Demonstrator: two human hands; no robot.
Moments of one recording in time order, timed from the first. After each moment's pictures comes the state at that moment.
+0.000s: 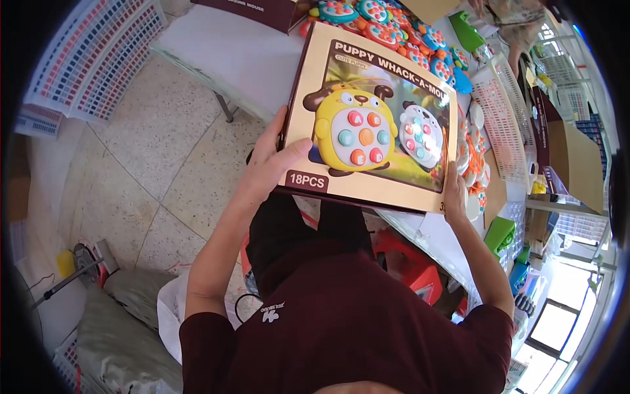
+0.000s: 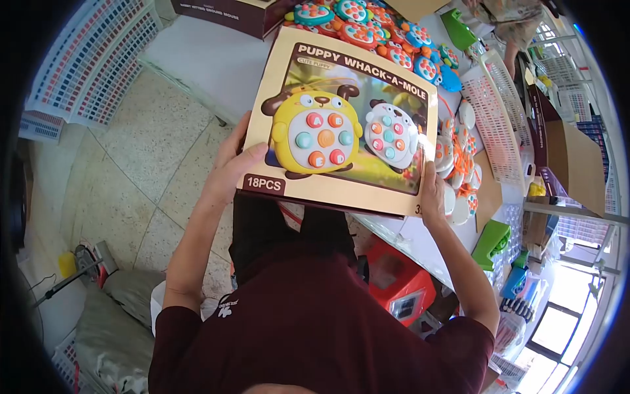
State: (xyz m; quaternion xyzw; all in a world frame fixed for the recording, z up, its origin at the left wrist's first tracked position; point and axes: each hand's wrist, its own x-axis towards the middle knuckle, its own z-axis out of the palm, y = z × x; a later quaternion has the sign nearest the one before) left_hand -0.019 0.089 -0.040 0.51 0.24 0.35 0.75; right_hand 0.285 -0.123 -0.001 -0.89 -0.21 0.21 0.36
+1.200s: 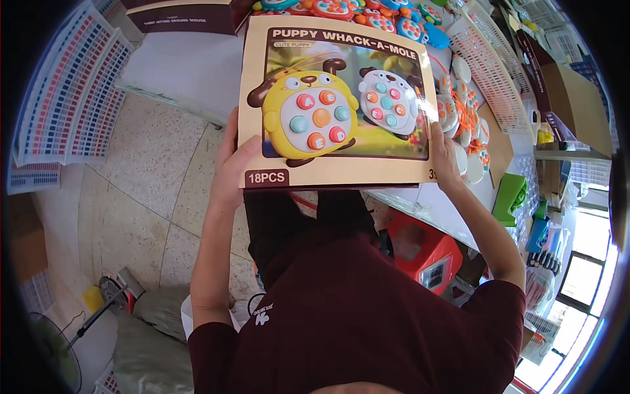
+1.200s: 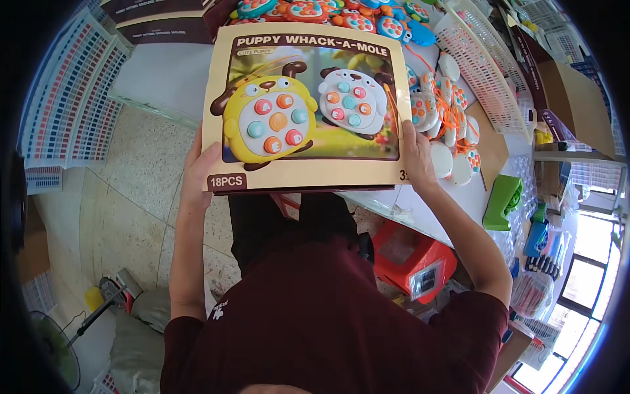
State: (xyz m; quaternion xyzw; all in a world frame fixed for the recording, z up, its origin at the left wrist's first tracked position) left_hand -0.014 0.079 -0.023 0.44 0.26 0.31 0.80; right_hand 0.289 -0.125 -0.002 -0.84 -0.22 0.29 0.40
